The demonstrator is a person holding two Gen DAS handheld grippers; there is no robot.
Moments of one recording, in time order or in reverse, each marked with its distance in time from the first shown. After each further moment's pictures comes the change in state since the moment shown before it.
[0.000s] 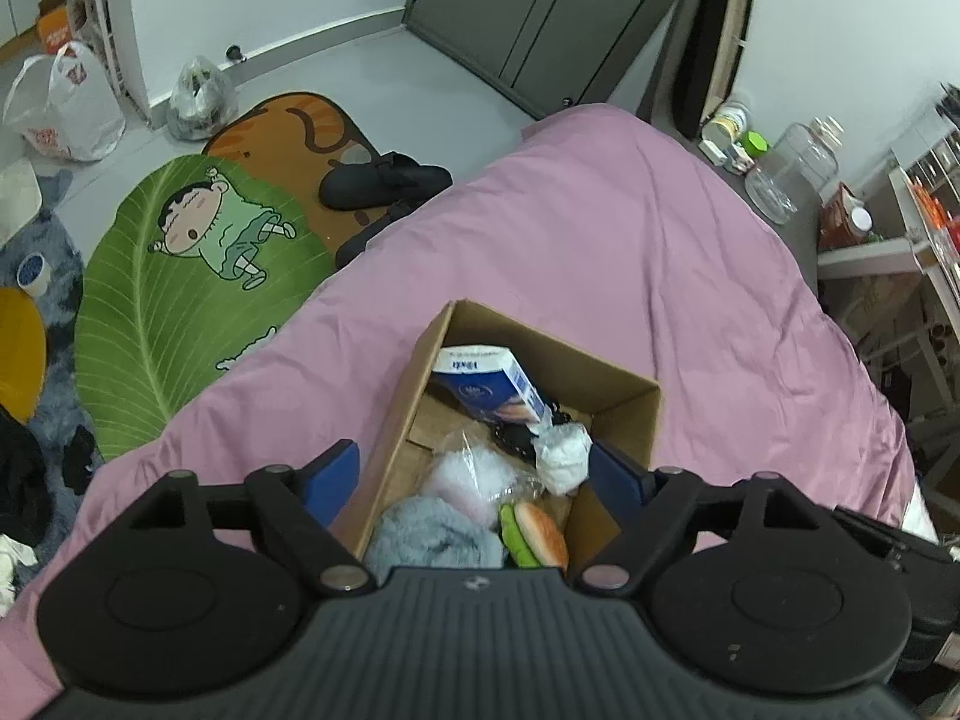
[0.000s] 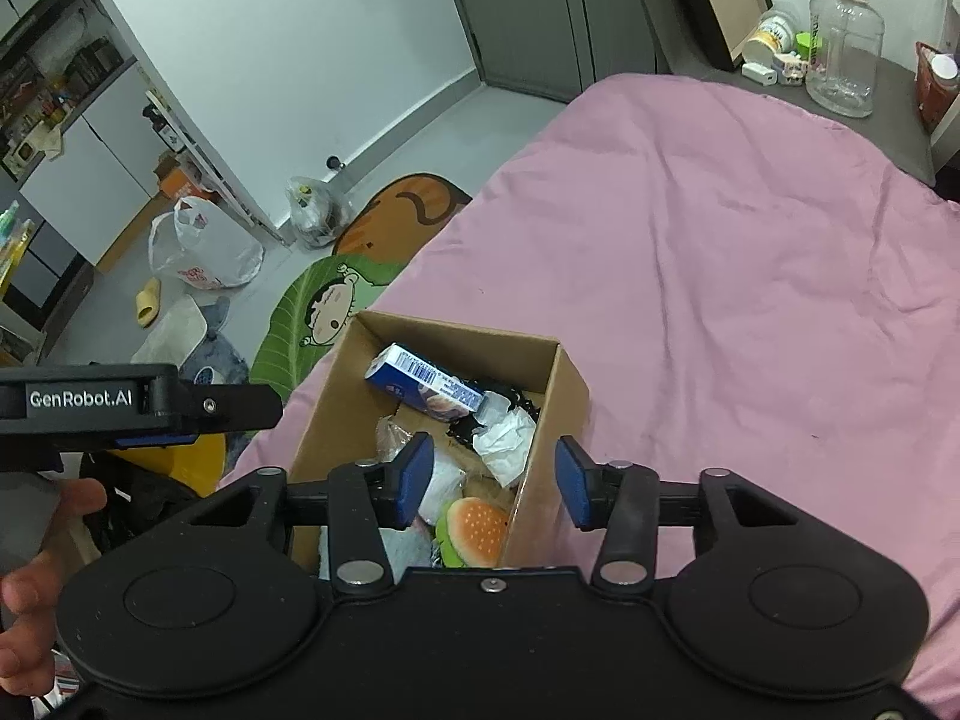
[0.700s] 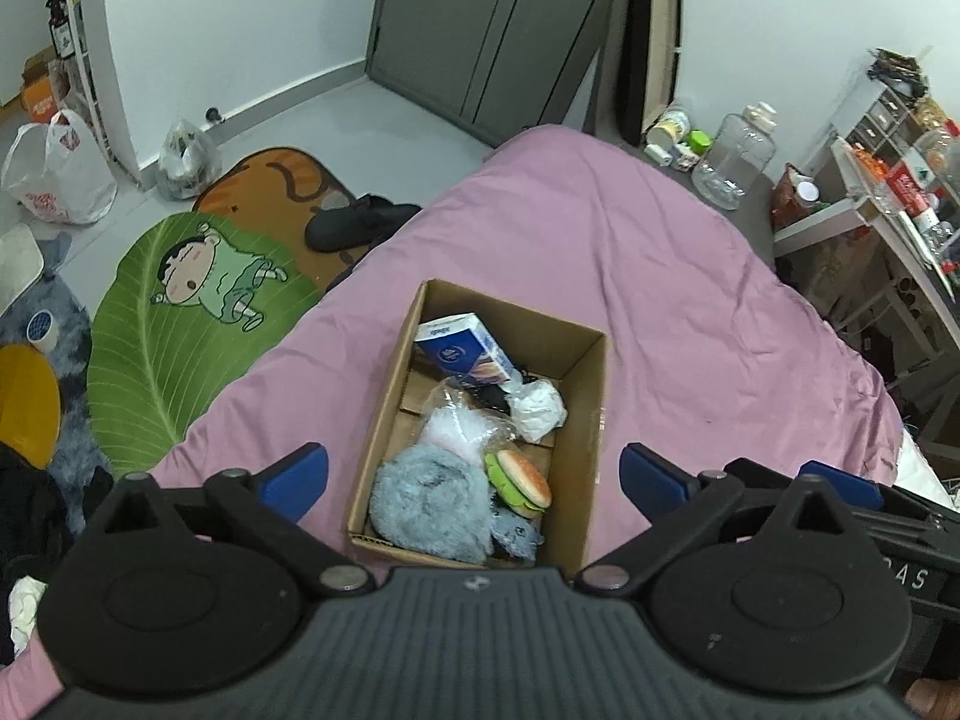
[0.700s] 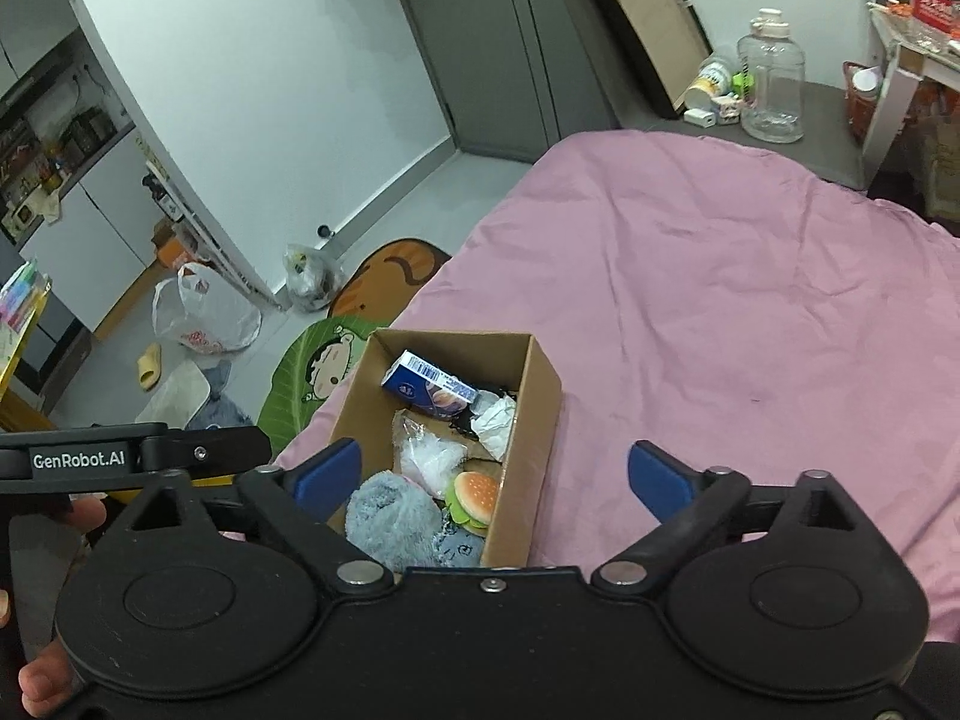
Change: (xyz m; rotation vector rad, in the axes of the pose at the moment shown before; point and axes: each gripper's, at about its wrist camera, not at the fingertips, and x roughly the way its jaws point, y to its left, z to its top) left arm -0.059 -0.016 -0.054 0.108 -0.100 -0.019; right arm -0.071 -0.002 -0.048 0.069 -0.151 -0.032
